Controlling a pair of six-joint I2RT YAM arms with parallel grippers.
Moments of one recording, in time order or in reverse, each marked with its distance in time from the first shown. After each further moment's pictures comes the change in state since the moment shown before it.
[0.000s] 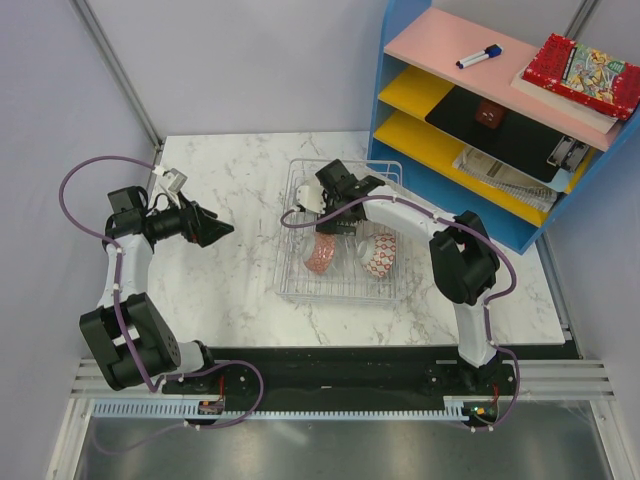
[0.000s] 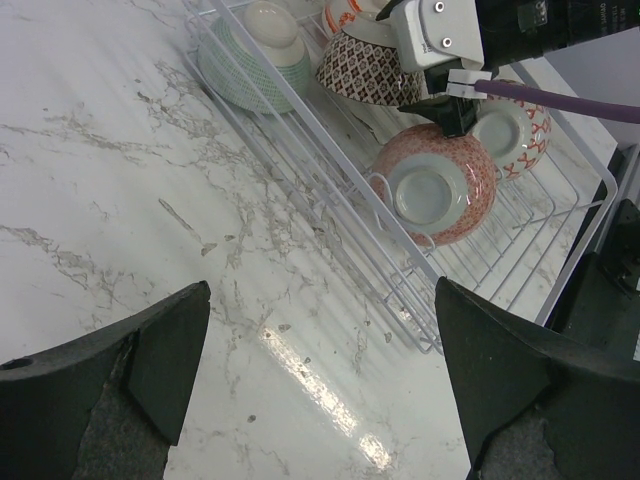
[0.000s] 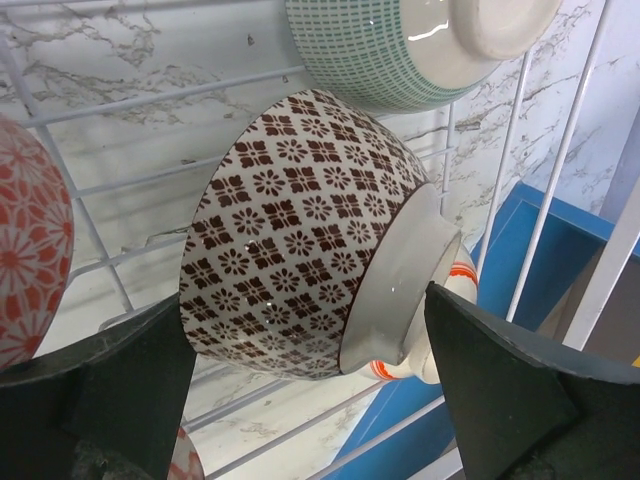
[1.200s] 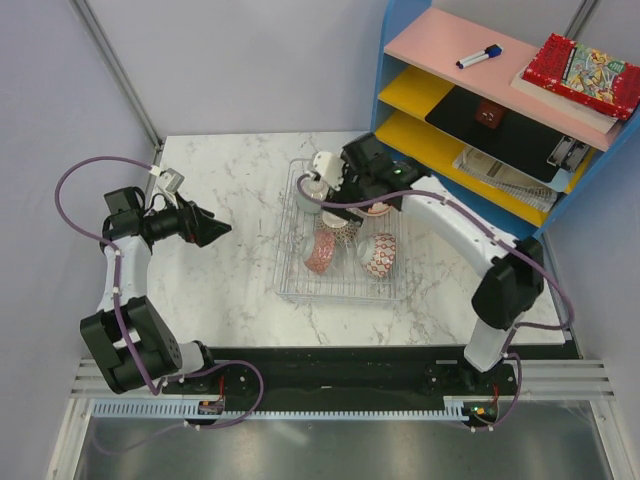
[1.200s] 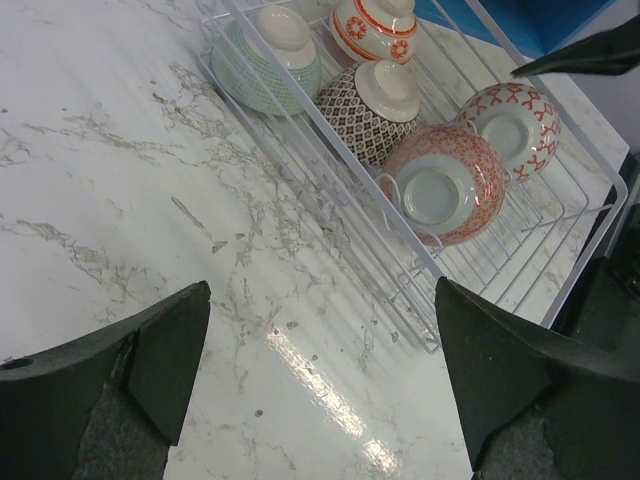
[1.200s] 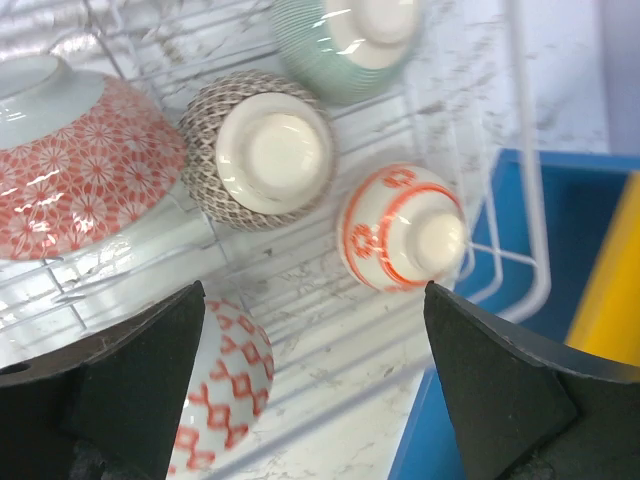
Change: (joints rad) left arm 0.016 -0.010 0.000 0.000 -0.010 0.000; right arm -0.024 -0.220 0.045 -0.179 -0.172 0.204
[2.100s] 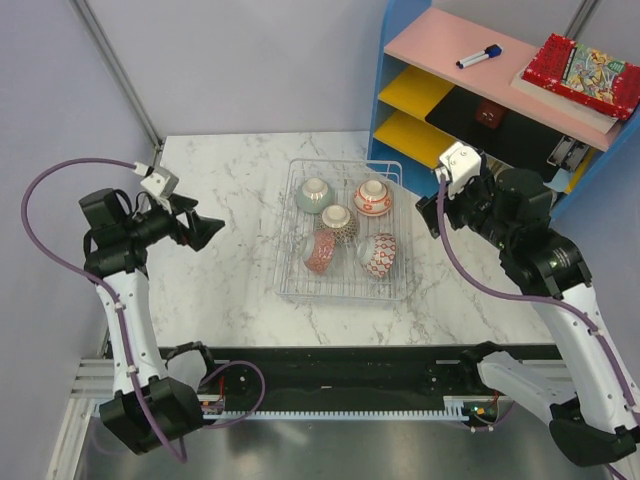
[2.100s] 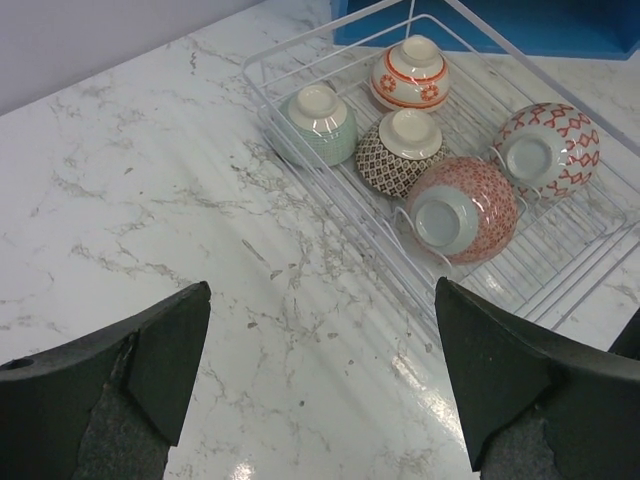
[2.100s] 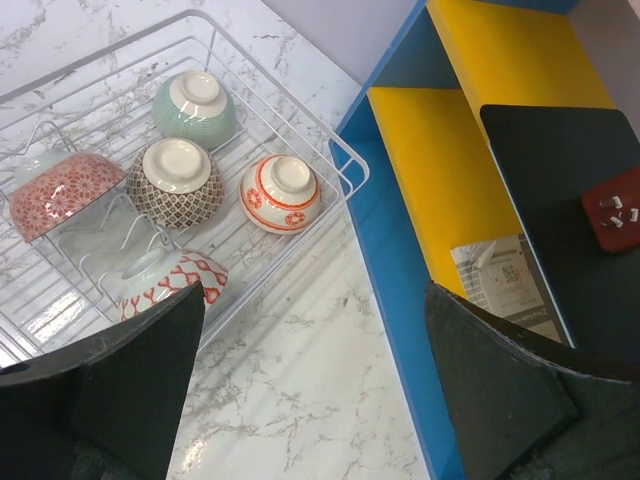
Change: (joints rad) left arm 0.005 -0.347 0.073 -0.093 -0.122 0.008; right arm -0.284 -0.886 -0.393 0.129 -0.112 0.262
